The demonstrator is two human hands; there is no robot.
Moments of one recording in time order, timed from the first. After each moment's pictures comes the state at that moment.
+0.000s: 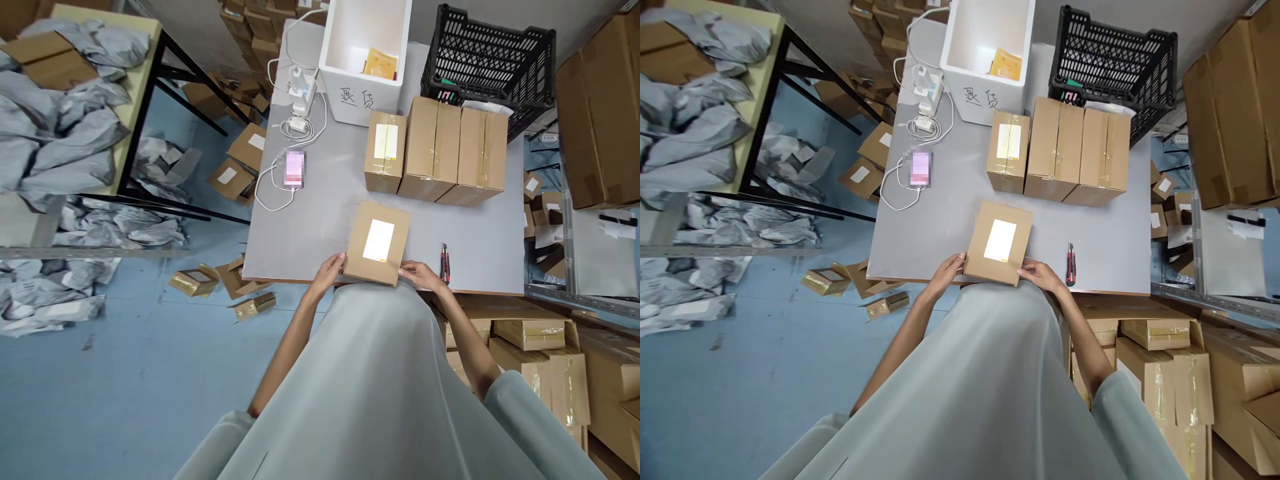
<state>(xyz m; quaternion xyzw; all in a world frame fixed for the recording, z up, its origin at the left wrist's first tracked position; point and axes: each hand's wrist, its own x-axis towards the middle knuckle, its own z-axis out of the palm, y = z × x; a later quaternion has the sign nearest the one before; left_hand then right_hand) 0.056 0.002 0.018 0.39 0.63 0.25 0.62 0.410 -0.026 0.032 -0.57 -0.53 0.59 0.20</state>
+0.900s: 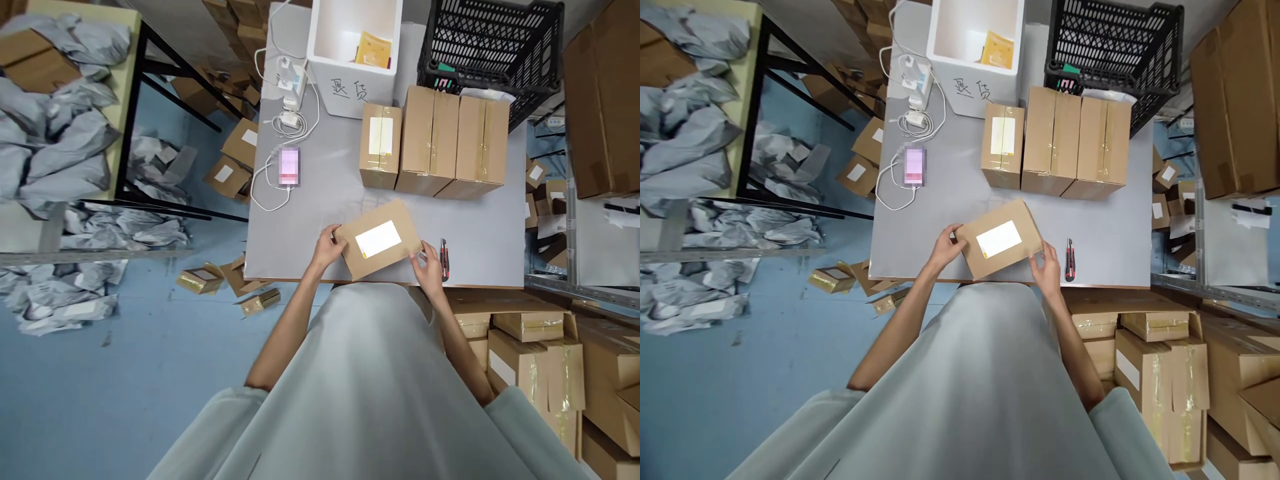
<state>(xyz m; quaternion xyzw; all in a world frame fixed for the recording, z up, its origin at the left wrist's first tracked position) 0.063 0.077 -0.006 0.48 0.66 0.26 0.50 0.393 -0.038 0.059 -0.73 -0.48 0.36 0.33</state>
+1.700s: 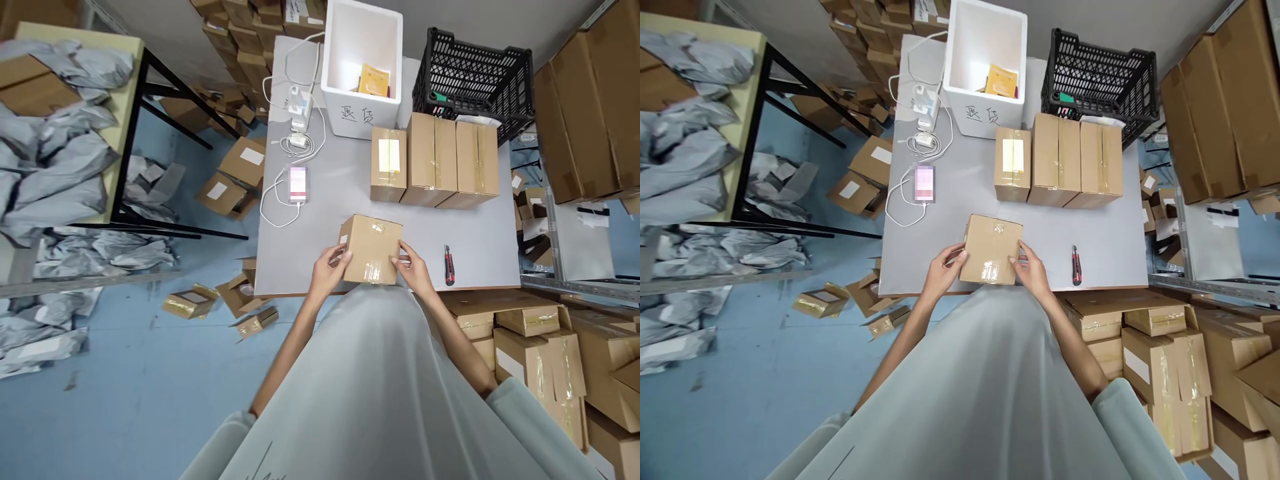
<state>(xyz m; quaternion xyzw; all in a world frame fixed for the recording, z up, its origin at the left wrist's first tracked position) 0.022 0.045 0.079 0.48 0.60 0.34 0.54 0.302 -0.001 0.105 -0.68 -0.45 0.48 0.33</state>
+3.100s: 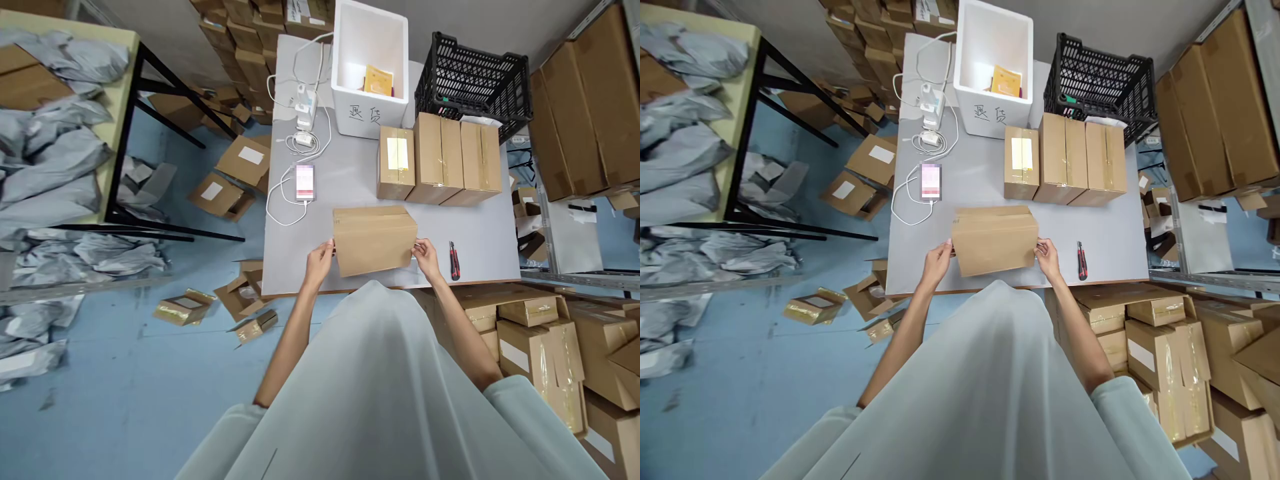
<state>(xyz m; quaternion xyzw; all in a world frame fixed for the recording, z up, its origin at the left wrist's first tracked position) -0.044 0.069 0.022 0.49 0.61 0.33 0.54 0.322 0.007 0.012 -0.69 -0.35 0.44 0.45</state>
